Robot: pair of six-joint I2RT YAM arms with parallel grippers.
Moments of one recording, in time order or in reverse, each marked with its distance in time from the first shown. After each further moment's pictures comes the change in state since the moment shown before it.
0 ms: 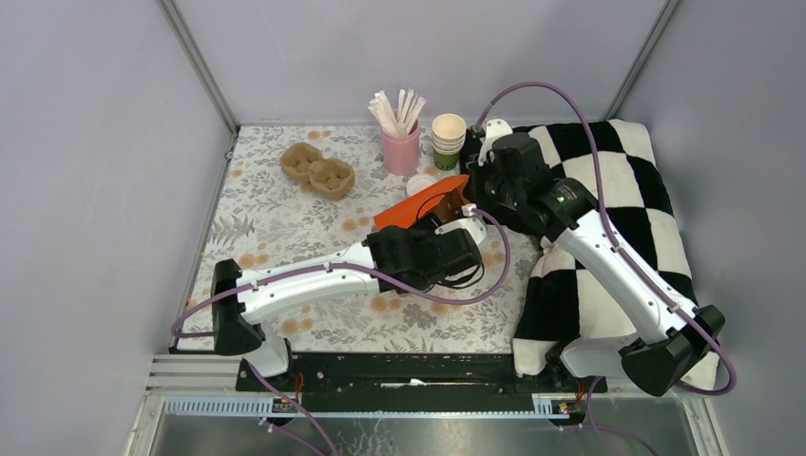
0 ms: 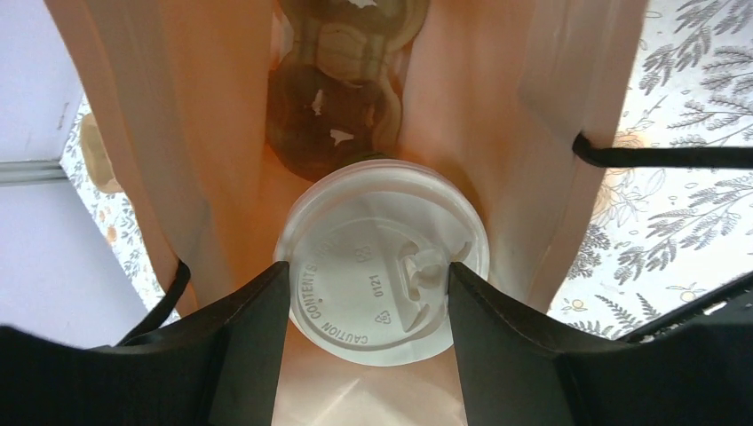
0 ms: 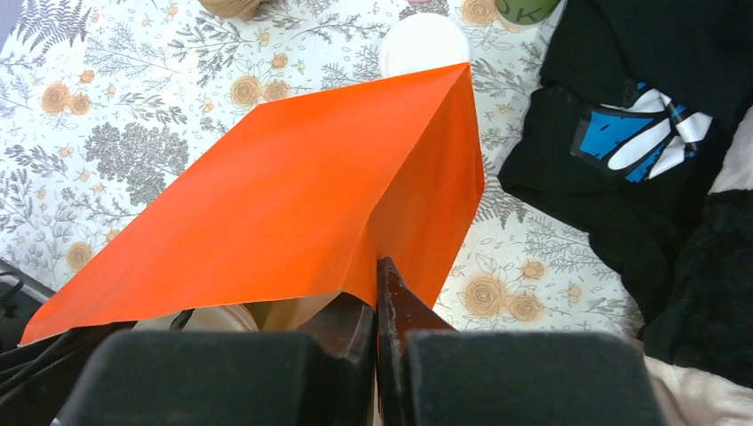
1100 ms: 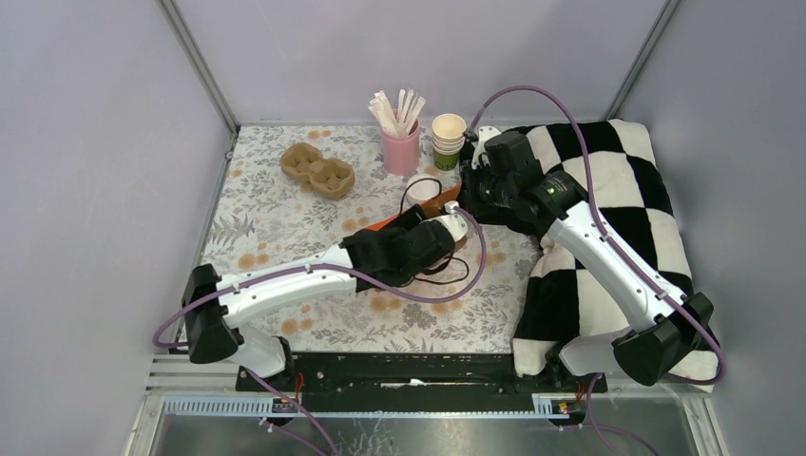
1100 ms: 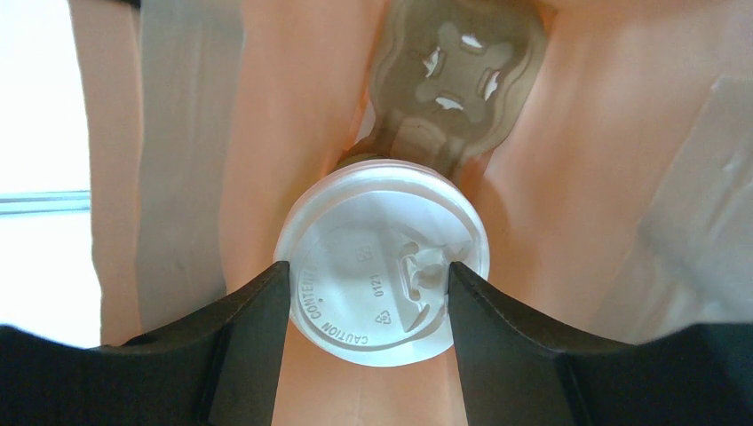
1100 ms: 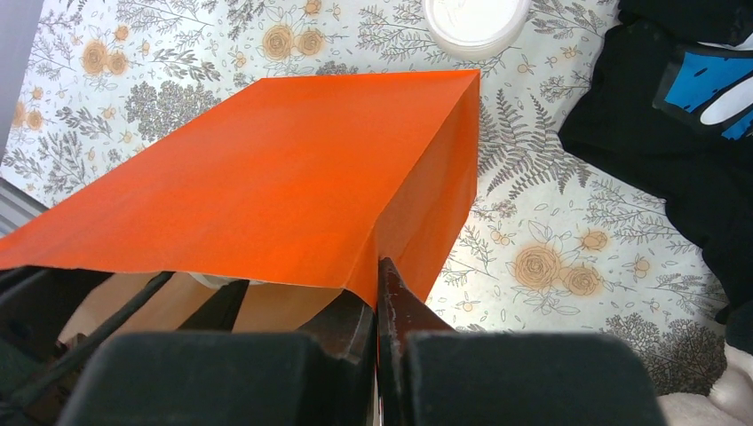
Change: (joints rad) left arm 0.092 -0.128 -0.274 0.312 -0.033 0.224; right arm -0.016 0.063 0.020 -0.065 -0.134 0.080
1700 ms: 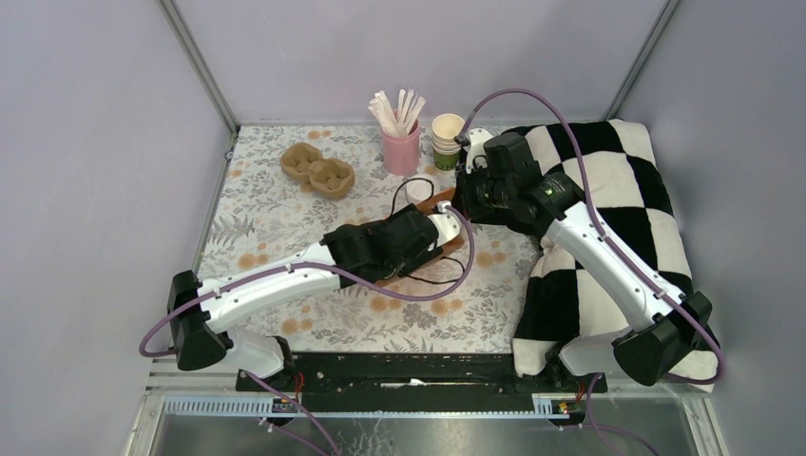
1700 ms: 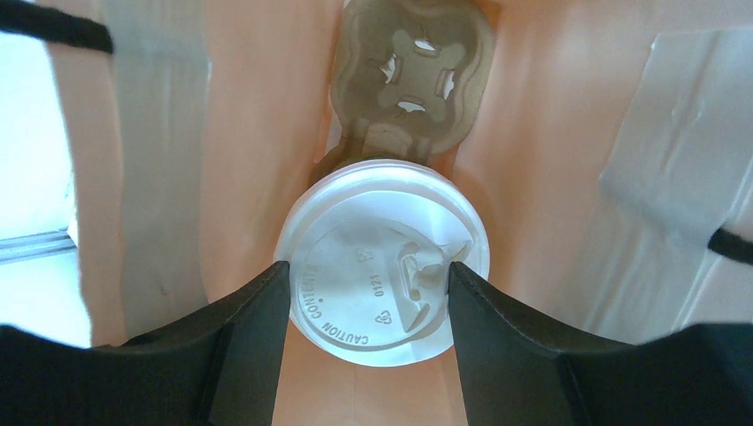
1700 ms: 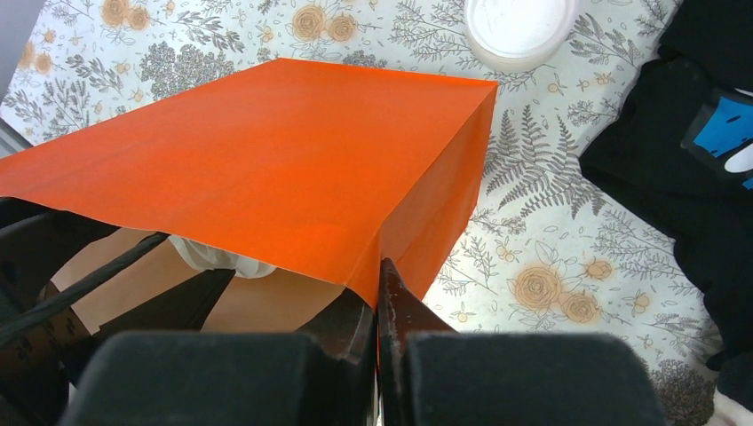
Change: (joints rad) left arm 0.068 -0.089 -0.039 -0.003 0.193 0.095; right arm -0.001 0.000 -0.021 0.031 -0.096 -0.105
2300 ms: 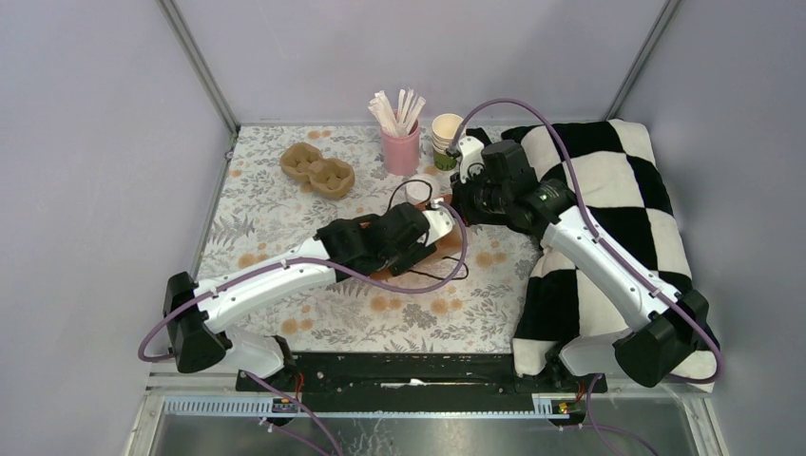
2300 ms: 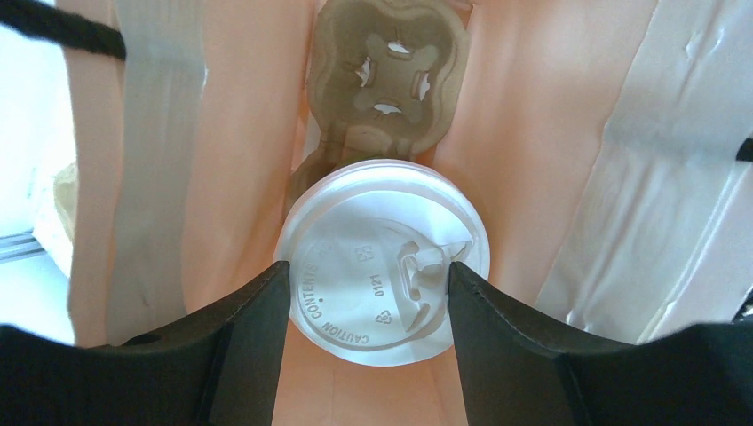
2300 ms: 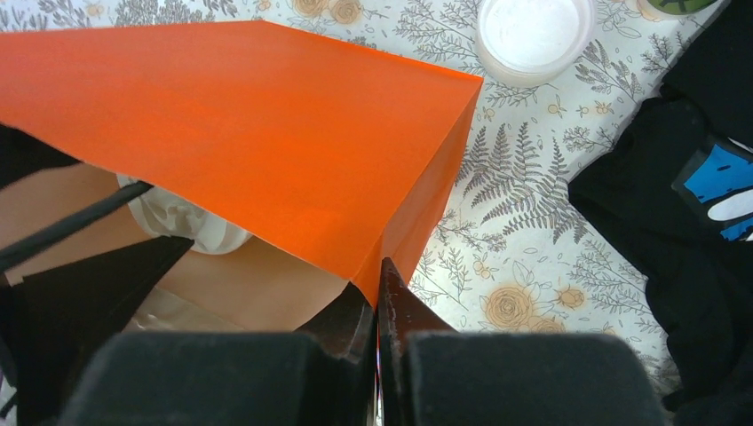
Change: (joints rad) left arm 0.050 -0.010 -0.015 -0.021 0.085 0.023; right arm 0.000 -0.009 -0.079 0.074 -0.043 -0.152
